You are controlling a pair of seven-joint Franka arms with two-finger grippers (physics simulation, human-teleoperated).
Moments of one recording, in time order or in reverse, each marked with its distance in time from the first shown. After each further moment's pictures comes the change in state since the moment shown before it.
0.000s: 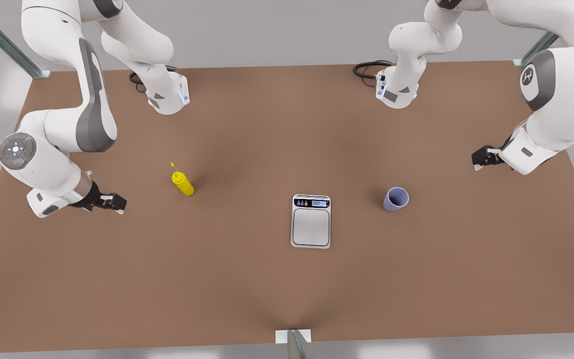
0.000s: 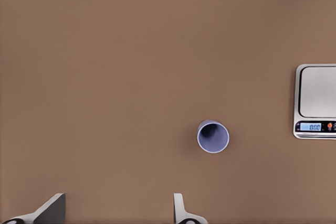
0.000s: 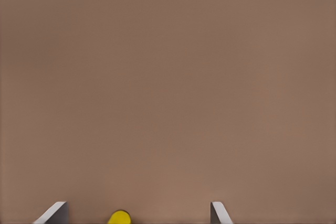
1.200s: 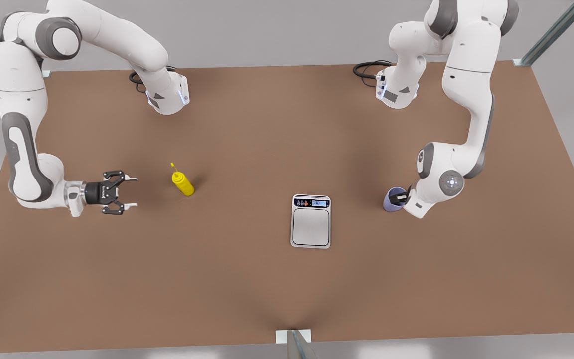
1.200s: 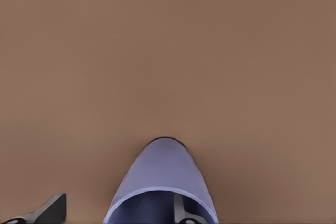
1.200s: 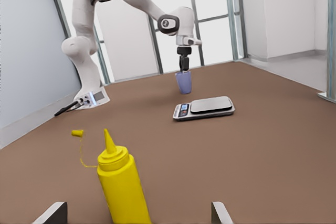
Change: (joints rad) left arm -0.067 0.213 -0.043 -0.721 -0.107 0.798 -0.333; right arm -0.491 0.364 0.037 -0.330 0.935 -0.259 -2.509
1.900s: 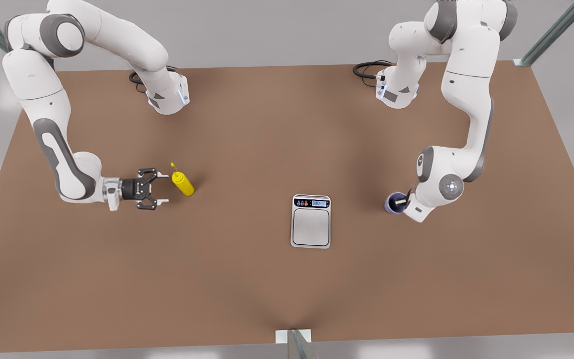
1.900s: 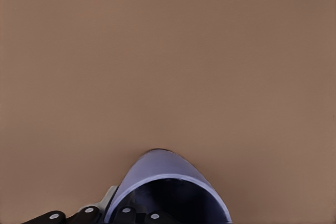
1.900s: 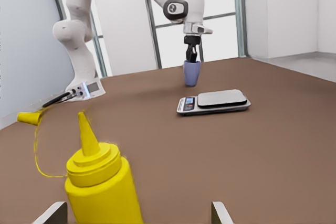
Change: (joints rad) left arm 0.000 0.042 0.000 0.043 -0.004 0.008 -0.015; right arm 0.006 -0.002 0.138 -0.187 0.083 0.228 -0.100
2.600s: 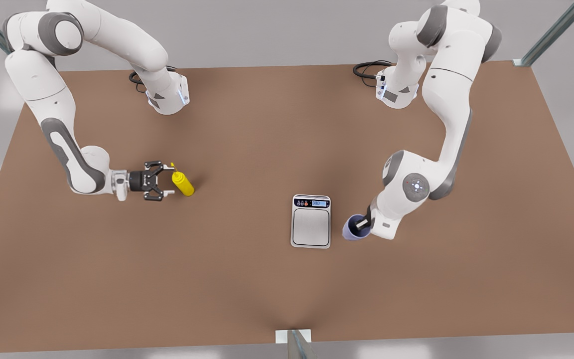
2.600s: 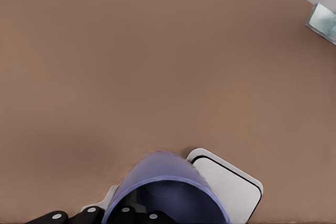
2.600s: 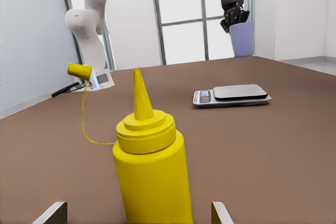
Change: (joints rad) left arm -0.027 0.134 -0.259 0.412 0.034 -0.019 -0.554; right arm -0.021 -0.009 0.002 -0.114 -0.003 0.040 -0.124
